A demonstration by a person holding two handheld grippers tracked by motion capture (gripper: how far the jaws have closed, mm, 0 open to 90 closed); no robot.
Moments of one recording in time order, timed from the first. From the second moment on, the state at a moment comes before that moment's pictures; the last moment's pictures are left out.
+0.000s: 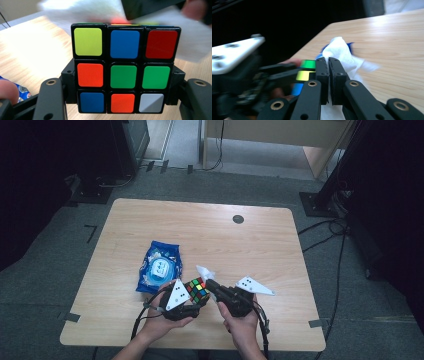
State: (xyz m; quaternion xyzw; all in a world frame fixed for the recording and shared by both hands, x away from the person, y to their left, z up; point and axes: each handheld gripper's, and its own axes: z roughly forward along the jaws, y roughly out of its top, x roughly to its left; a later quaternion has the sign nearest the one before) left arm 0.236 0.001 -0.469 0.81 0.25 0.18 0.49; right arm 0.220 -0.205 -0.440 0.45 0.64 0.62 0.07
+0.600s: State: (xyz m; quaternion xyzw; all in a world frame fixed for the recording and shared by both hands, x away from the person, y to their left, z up) left arm 0.241 0.012 -0.464 0.80 0.26 0.18 0.50; right arm 0.246 -0.258 -0.468 0.54 0.62 0.57 0.10
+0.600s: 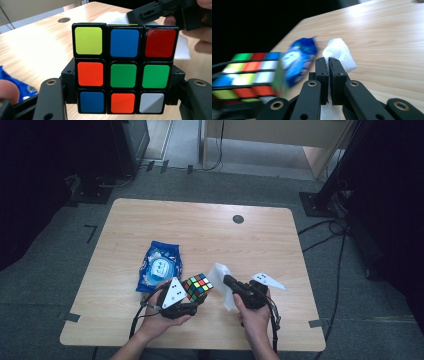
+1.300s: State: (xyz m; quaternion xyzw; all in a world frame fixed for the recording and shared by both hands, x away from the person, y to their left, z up) left arm 0.247 0.015 -0.467 0.80 0.27 0.18 0.50; right arm 0.239 -0.250 -0.442 0.54 0.62 0.56 0.12
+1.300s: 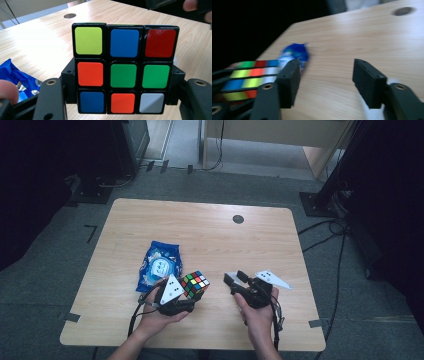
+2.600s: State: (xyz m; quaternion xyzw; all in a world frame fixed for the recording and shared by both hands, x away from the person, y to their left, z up) left arm 0.242 0.001 -0.469 0.82 0.25 0.18 0.48; right arm 0.219 -0.175 -0.439 0.48 0.72 0.49 0.13
